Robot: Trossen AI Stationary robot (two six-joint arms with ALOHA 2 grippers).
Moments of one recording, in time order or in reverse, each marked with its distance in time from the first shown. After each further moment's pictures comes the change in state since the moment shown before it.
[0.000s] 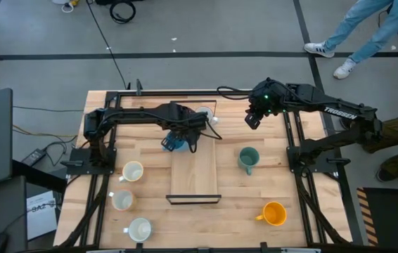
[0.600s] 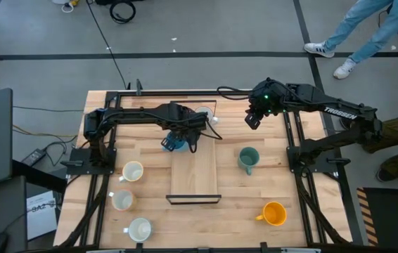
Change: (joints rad) left arm 0.000 0.000 0.000 0.000 0.001 0.000; right arm 0.000 0.000 0.000 0.000 -0.002 -0.008
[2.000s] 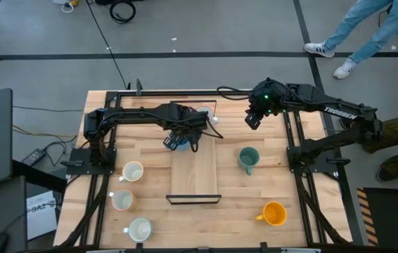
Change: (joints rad) left arm 0.001 0.000 -0.001 0.045 -0.028 0.000; right arm 0.000 0.000 0.000 0.000 -0.001 -0.008
